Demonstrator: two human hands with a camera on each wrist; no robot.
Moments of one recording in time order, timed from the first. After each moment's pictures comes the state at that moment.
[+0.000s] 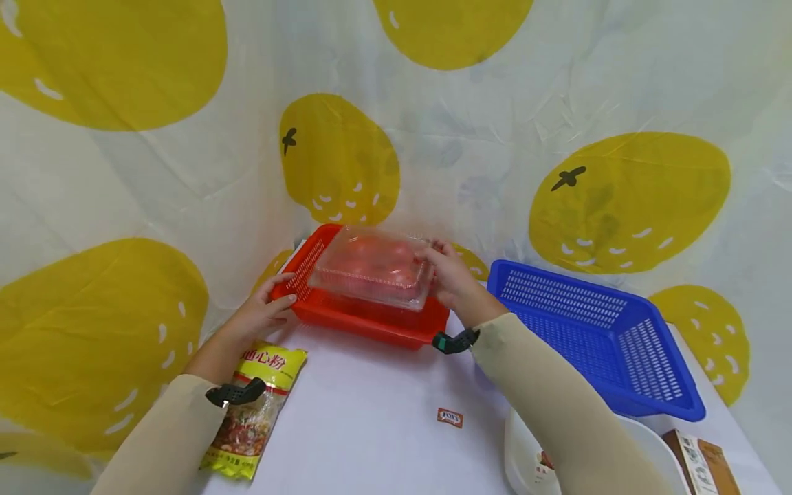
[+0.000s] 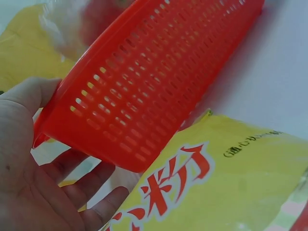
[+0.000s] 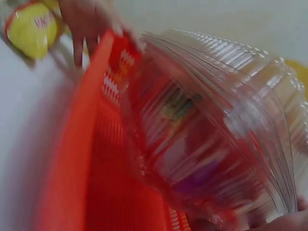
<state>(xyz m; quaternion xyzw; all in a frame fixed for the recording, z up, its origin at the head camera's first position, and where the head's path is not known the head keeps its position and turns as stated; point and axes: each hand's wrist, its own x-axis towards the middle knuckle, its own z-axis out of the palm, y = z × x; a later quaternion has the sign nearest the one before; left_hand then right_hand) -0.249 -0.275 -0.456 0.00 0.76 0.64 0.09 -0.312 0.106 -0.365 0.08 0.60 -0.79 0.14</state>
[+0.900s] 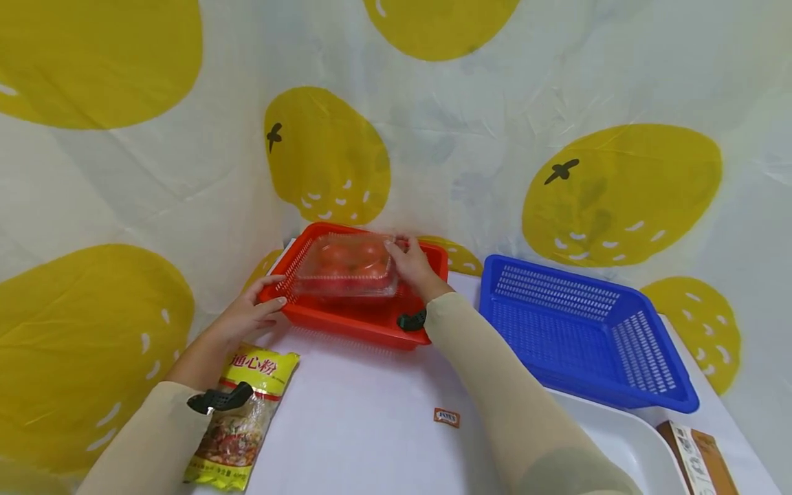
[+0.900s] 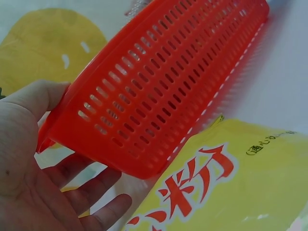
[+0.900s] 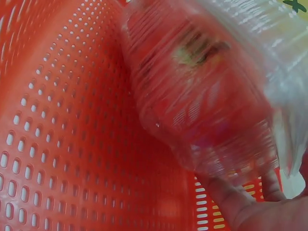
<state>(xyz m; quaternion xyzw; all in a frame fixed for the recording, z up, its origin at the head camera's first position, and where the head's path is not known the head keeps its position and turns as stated) -0.252 -0.279 -0.454 0.01 0.78 0.62 0.11 -0.383 0.070 -0.430 -0.01 0.78 -0.63 0.07</state>
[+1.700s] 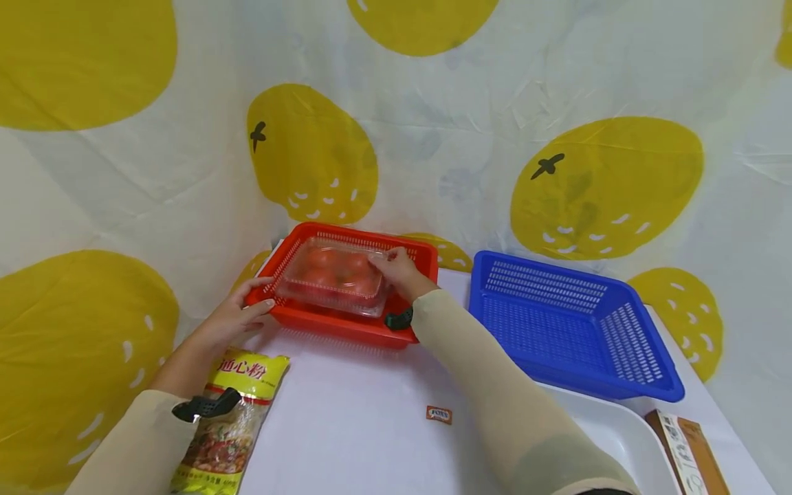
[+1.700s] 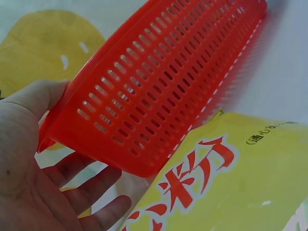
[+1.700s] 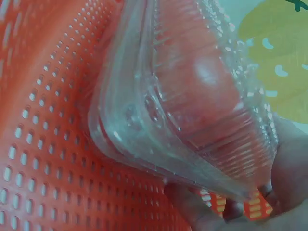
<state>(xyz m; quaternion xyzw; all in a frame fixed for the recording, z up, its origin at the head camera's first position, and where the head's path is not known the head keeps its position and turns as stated) -0.256 -0.284 -0.459 0.04 0.79 0.60 0.10 -0.365 0.065 -0.426 0.09 0.78 -0.60 0.16</state>
